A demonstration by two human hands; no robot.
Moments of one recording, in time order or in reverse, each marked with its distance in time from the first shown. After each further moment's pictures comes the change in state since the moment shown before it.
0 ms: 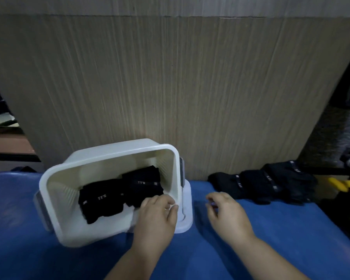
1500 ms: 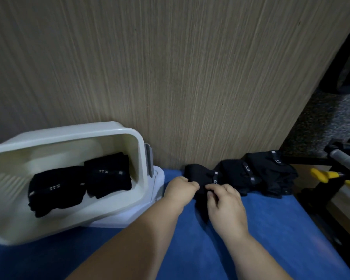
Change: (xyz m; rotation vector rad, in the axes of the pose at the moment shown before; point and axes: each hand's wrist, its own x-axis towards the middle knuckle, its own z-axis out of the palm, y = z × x) left_hand 0.069 0.092 0.112 -0.520 -0.452 -0.566; right_hand 0.004 0.073 -0.014 0.019 0.159 0.132
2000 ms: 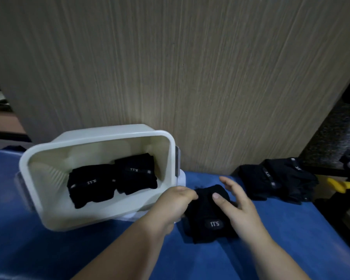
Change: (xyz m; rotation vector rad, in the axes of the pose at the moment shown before) left_hand -0.063 -0.024 -0.079 -0.243 -0.120 -0.023; right_hand -0.020 -0.042 -0.012 0.701 -0.206 0.151
